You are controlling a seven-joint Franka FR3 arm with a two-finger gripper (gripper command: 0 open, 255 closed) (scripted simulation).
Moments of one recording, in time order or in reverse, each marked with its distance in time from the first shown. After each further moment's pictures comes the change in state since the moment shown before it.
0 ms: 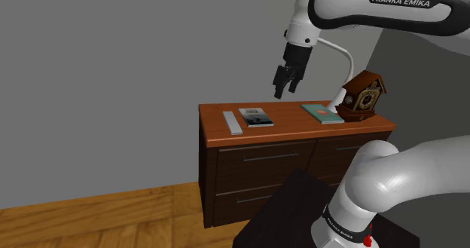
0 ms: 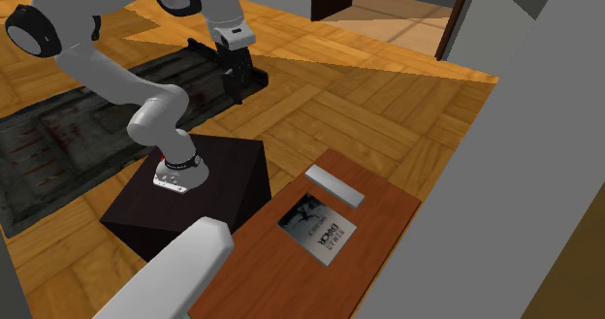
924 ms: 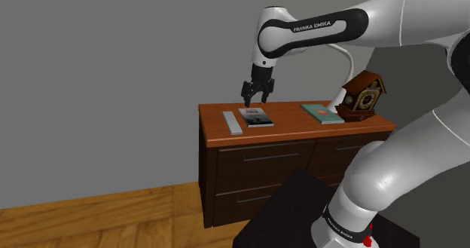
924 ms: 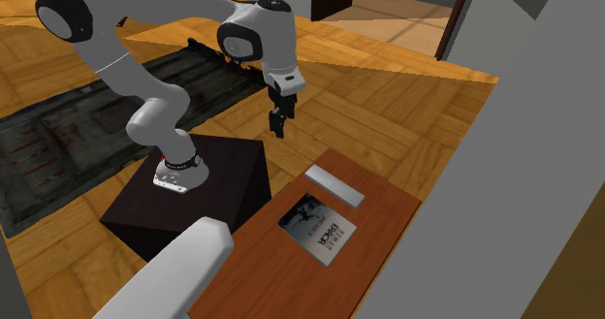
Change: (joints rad) arm -0.047 0.392 0.005 0.046 -0.006 0.326 0.104
